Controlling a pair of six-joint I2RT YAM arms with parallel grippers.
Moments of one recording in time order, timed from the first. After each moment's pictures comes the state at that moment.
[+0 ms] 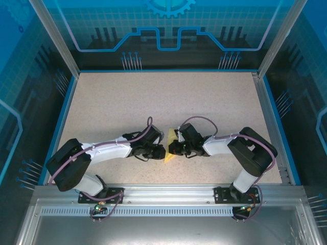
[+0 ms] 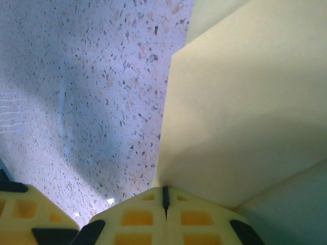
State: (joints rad) left arm -0.79 1.48 0.73 -0.32 0.23 -0.69; right arm 0.73 1.68 0.63 0.16 -0.37 0.80
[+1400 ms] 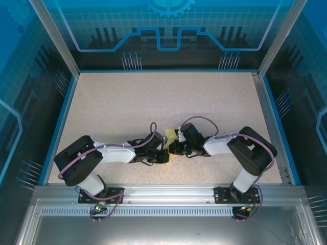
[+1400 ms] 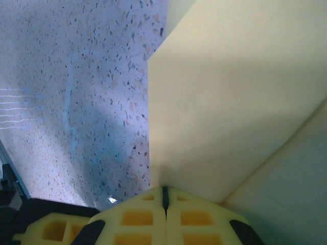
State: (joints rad) left arm -0.86 1.56 0.62 -0.03 0.25 -0.80; right arm 0.71 1.69 0.61 0.19 -0.41 0.78
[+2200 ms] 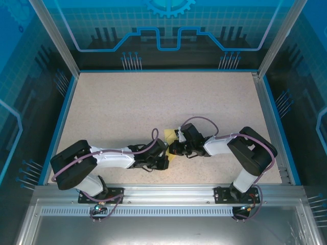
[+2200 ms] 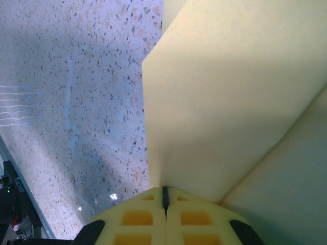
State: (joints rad) left arm -0.96 1.51 0.60 -0.12 0.18 -0.84; right arm 0.71 1.68 0.61 0.19 -0.42 0.78
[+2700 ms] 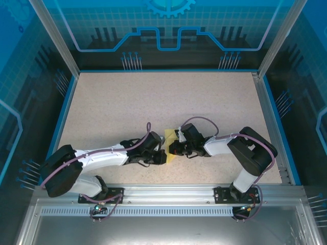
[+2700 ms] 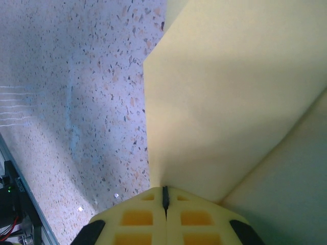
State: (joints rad) left arm -0.88 1.38 0.65 -0.24 0.21 -0.81; right arm 0.71 1.68 0.60 0.20 -0.42 0.78
